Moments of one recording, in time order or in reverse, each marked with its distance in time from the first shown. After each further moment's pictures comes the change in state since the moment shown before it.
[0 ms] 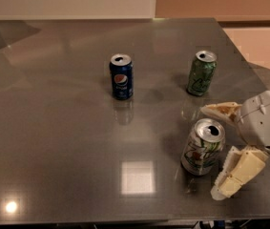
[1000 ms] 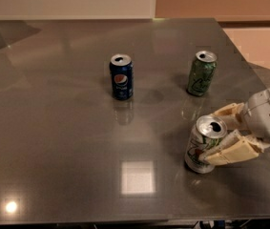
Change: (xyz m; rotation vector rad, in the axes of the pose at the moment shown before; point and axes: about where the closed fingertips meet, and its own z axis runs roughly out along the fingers) arm -0.003 -0.011 -0.010 -0.007 -0.102 0.031
